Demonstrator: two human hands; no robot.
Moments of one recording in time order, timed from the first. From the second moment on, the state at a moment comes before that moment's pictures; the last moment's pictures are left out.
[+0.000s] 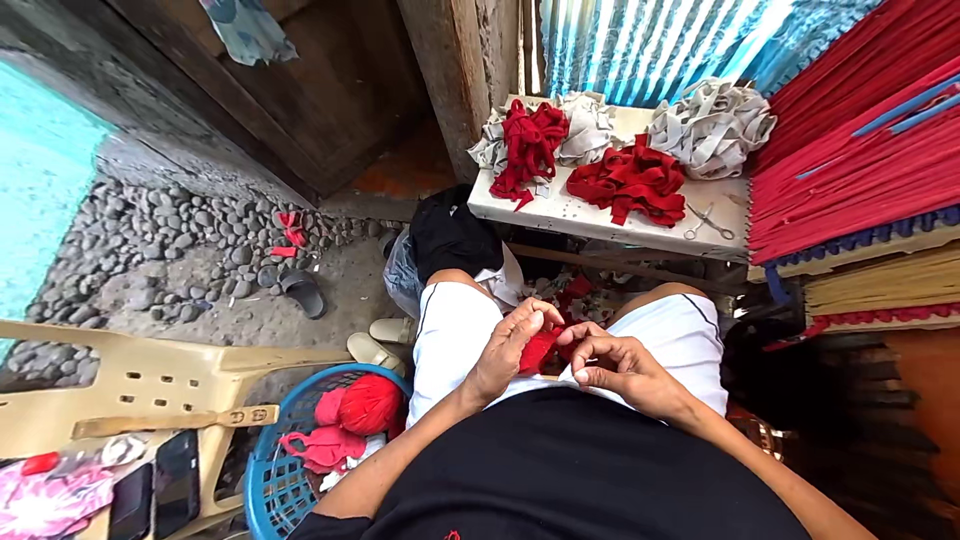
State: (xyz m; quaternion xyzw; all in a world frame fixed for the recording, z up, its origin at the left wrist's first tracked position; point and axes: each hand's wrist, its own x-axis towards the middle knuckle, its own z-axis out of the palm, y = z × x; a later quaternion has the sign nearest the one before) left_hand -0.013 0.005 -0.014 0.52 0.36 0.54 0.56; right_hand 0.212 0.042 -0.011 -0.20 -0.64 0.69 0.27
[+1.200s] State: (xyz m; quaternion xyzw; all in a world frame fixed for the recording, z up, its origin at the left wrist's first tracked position) left_hand -0.028 0.025 -0.031 0.21 0.04 0.58 0.78; right_hand 0.205 0.040 -0.021 -0.20 -0.63 0.71 0.26
